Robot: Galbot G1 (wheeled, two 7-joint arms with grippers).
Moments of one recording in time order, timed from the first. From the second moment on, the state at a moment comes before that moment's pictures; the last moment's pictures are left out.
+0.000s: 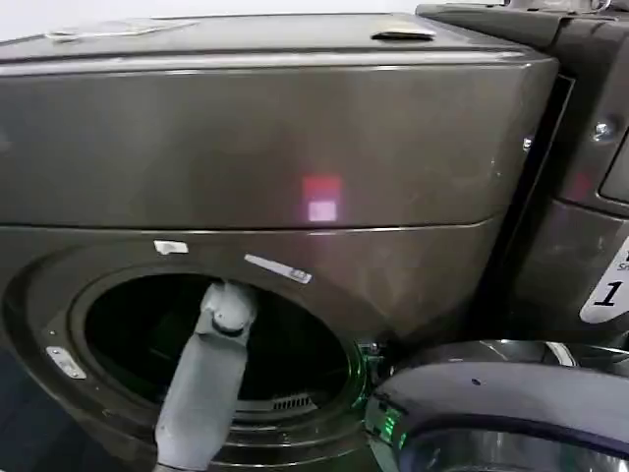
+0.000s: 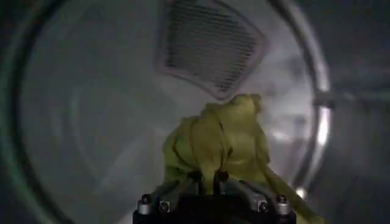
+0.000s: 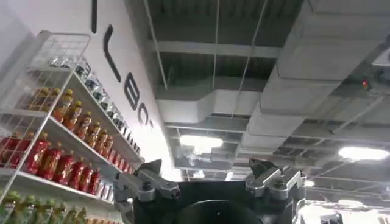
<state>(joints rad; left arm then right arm) 0.59 -1.54 -0.41 -1.45 0.40 0.45 0.01 -1.66 0.96 2.41 1.72 0.42 -0.19 0.05</state>
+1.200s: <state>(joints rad) 0.65 -1.54 -0.44 -1.53 0.15 0.51 -0.07 -1.66 0.97 2.41 1.74 0.41 -0.20 0.04</state>
